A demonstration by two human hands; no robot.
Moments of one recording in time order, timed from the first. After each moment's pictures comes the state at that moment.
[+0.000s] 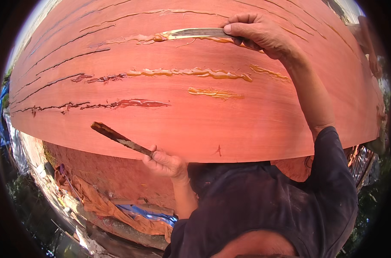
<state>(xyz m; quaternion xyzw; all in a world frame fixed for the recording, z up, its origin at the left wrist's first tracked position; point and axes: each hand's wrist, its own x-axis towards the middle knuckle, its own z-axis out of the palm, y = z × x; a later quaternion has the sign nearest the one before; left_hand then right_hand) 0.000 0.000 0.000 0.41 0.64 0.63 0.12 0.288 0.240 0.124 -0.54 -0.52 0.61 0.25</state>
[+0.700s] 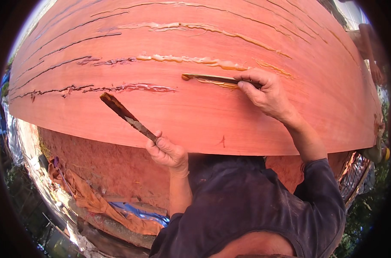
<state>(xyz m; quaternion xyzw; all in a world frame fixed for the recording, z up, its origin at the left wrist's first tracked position) 0.002 0.000 0.006 0.44 0.64 0.63 0.08 0.253 0.101 0.085 -0.56 -0.64 0.41 0.34</state>
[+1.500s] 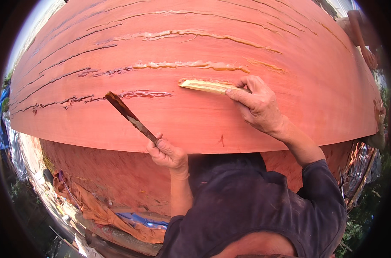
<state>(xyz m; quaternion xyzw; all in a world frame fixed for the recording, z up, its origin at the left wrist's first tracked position) 0.000 0.001 0.010 0.45 0.63 0.62 0.12 0.250 0.064 0.094 -0.51 -0.80 0.12 0.29</state>
